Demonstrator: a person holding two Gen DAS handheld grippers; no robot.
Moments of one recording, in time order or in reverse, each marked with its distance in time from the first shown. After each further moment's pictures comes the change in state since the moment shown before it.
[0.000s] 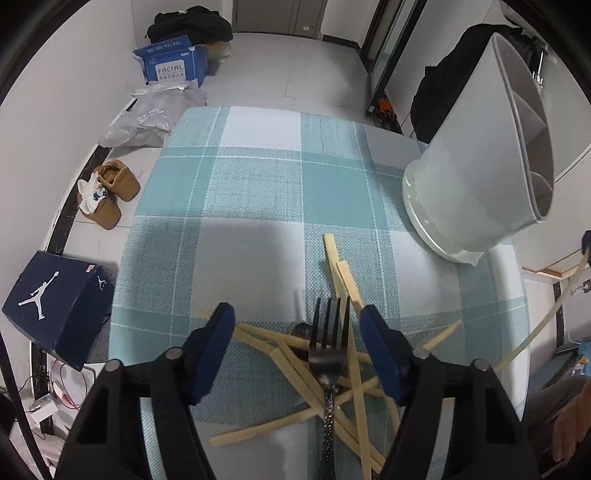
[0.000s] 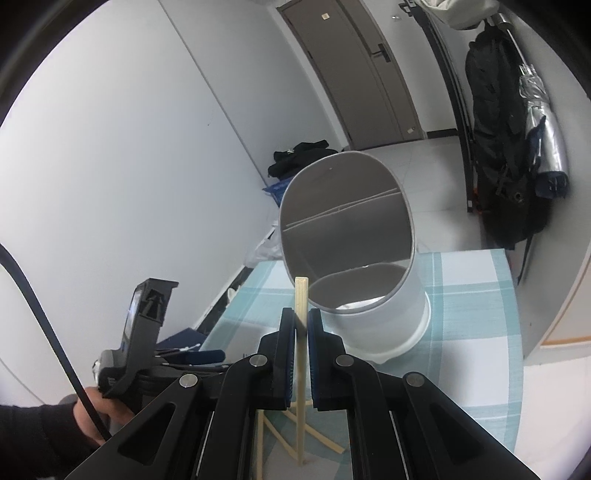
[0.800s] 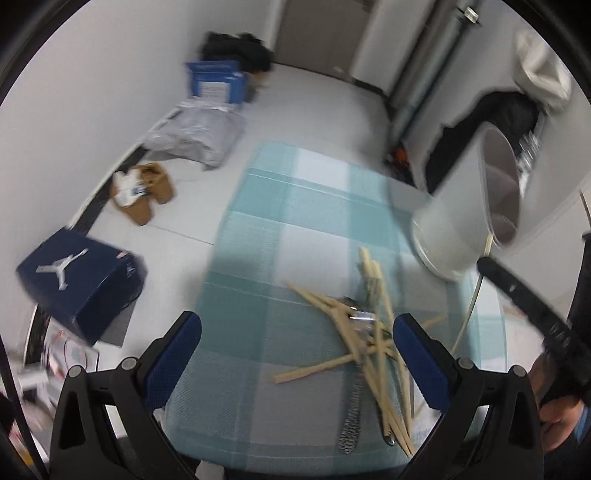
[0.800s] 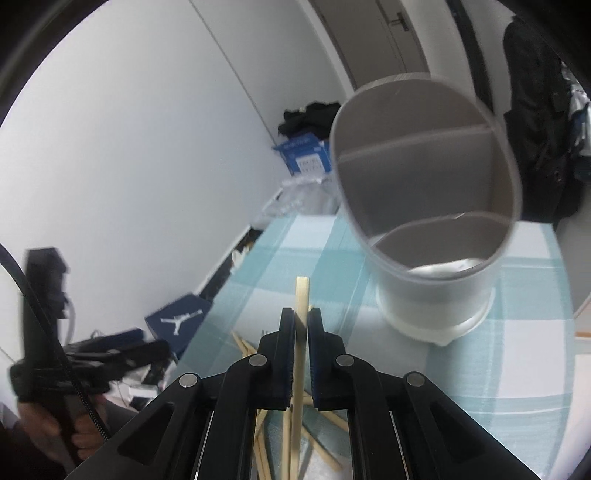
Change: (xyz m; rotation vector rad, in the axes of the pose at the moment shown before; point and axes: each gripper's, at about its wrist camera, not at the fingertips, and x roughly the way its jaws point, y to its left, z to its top) left arm -0.054 0.039 -0.026 -0.101 -0.150 -0.015; right arm 0.059 0.029 -0.010 -0.033 0.138 0.011
